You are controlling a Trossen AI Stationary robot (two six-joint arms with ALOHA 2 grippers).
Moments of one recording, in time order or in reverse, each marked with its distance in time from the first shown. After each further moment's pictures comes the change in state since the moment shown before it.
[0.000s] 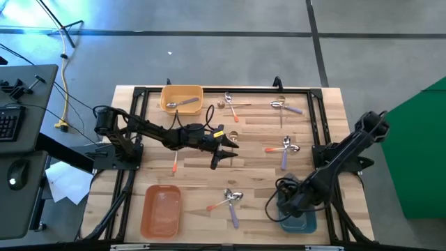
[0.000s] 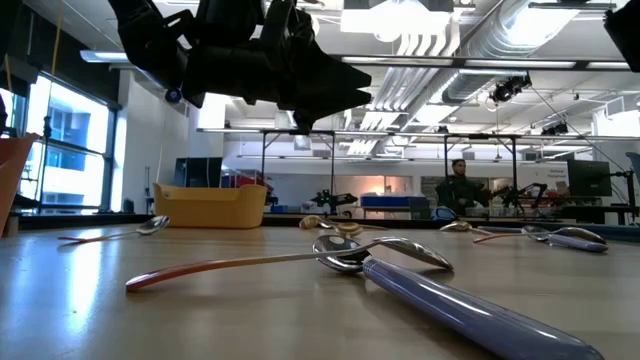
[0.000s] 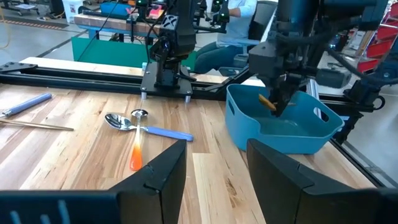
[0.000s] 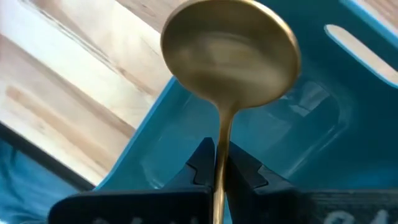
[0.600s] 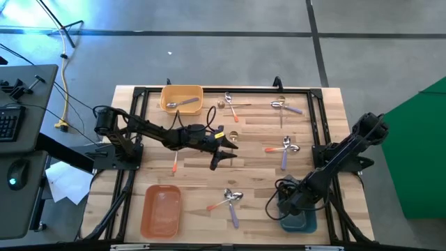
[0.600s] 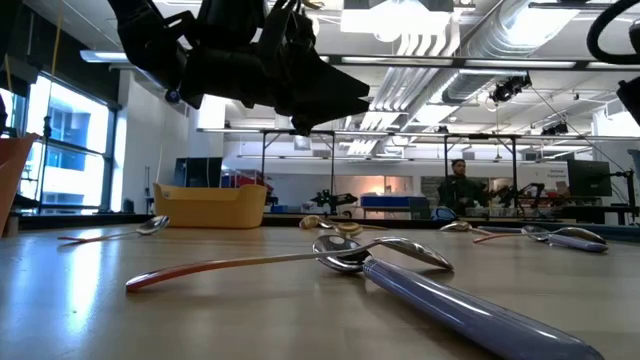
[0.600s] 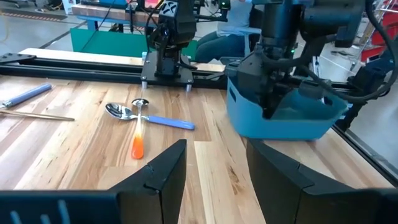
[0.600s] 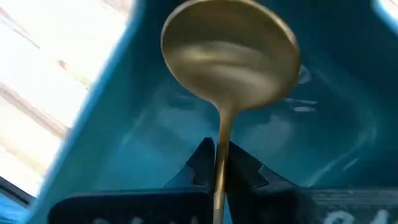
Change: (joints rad) left arm -0.003 0.000 0.000 -0.044 -0.001 0.024; right arm 0.000 0.025 -0.187 0.228 -0.056 -0.022
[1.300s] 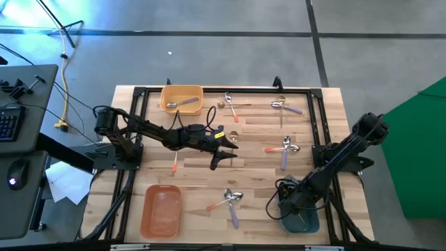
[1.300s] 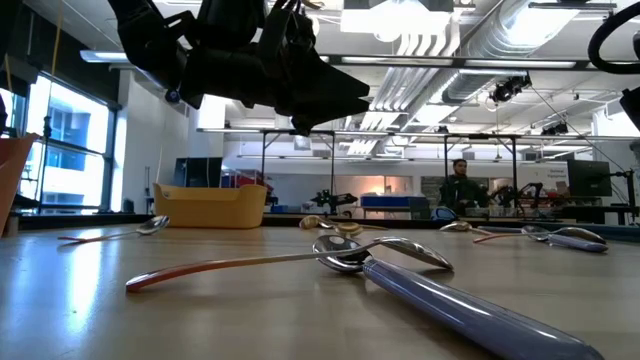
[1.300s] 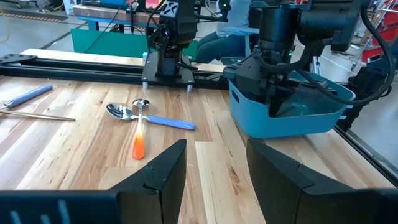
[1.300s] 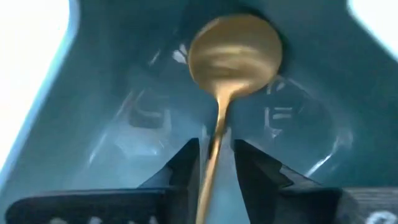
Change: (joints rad) left arm 0.000 0.000 0.000 0.001 -0.003 0.002; right arm 0.000 0.000 -0.020 0.013 -0.019 -0.024
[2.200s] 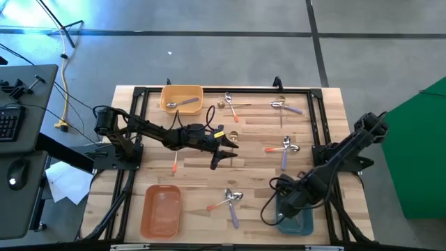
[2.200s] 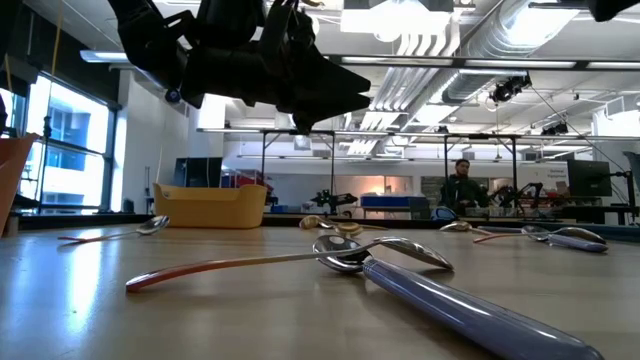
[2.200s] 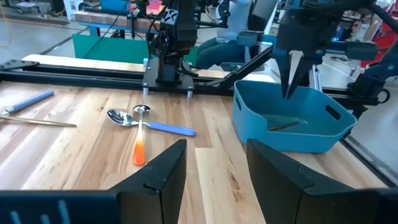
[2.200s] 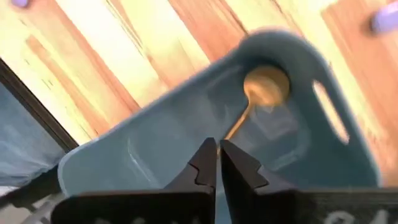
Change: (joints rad) left arm 0.004 0.000 0.000 0.023 0.000 -0.010; right arm -0.056 0.001 0.367 -0.400 0.076 -0.338
